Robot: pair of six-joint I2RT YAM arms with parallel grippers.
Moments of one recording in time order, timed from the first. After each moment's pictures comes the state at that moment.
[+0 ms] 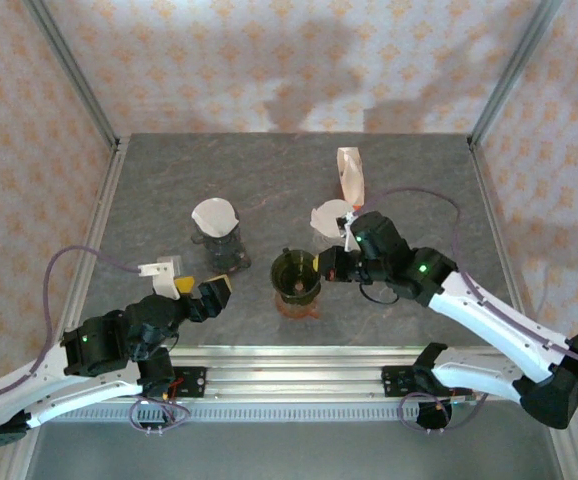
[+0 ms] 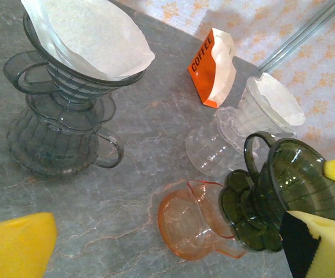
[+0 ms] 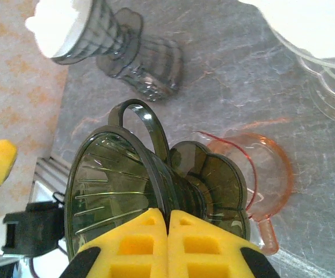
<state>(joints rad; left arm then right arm) -1.09 0.35 0.62 -0.77 -0.60 -0.90 0.79 1.04 0.95 -0.62 -0.19 0.80</state>
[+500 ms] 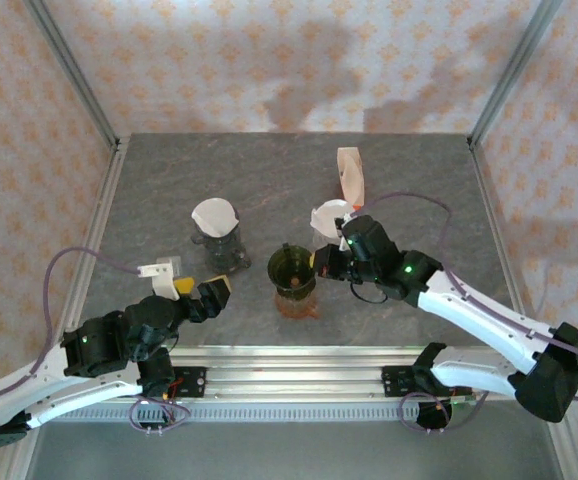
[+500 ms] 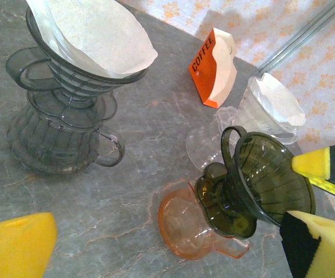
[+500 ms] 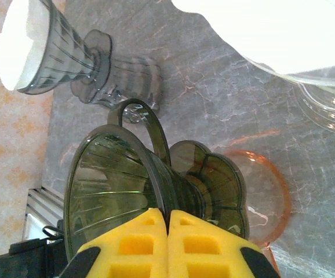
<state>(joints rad) -1.09 0.33 0.61 -0.77 -0.60 -0.91 0.79 1.09 0.87 -0.48 -0.14 0.87</state>
